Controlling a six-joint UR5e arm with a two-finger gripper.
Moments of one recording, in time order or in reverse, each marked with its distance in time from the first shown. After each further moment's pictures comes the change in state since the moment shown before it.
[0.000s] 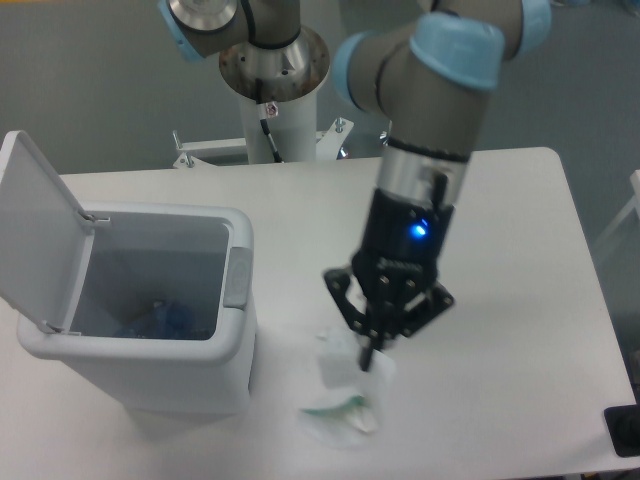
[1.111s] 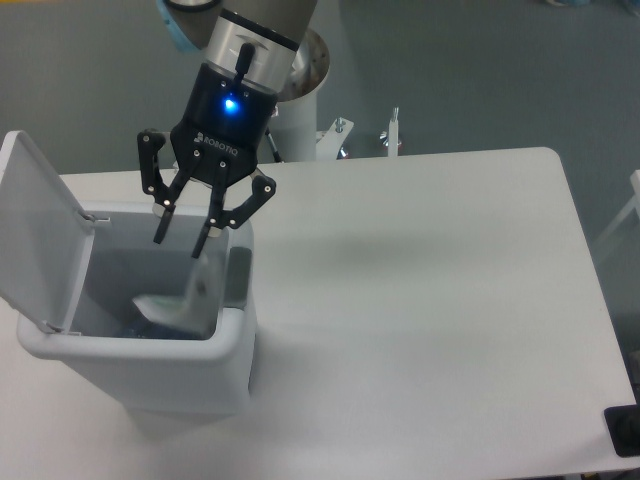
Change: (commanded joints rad) arm -0.046 0.184 -0.217 0.008 -0.049 0.100
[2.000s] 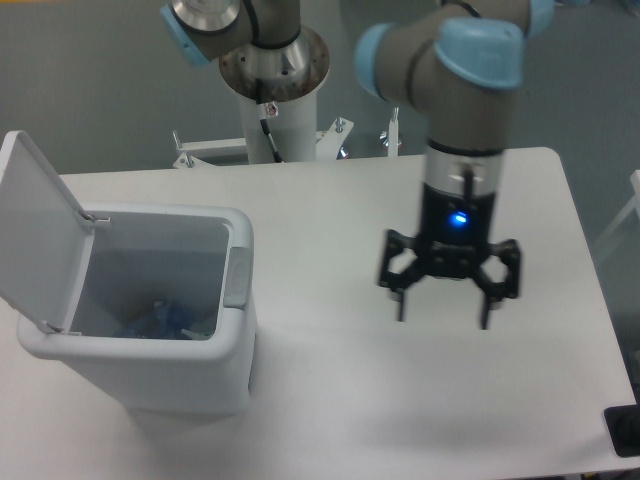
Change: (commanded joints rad) arm 0.287 -0.356 0.149 0.000 0.467 0.571
